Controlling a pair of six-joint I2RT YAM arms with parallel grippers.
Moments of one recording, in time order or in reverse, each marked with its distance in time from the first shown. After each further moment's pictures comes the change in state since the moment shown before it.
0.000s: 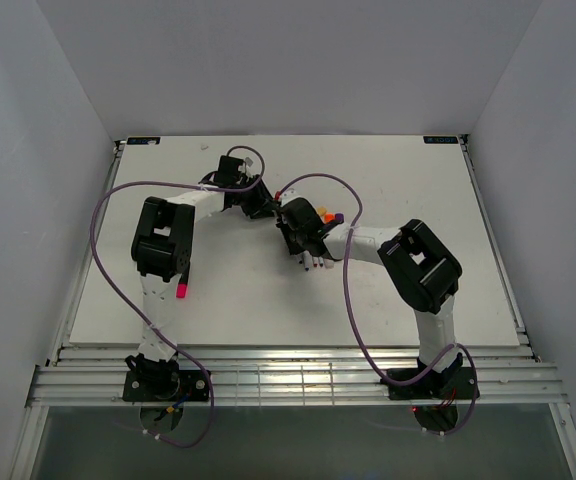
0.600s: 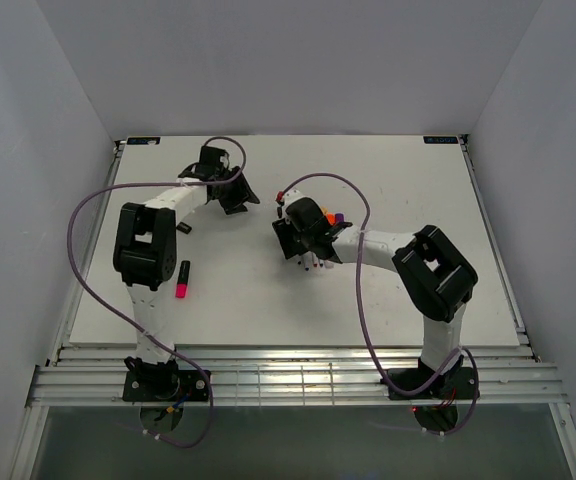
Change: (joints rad) left arm 0.042 -0.120 -0.024 -0.146 -0.162 0.056; right arm 0.005 -0.078 -0.058 0.009 -0.024 -0.026
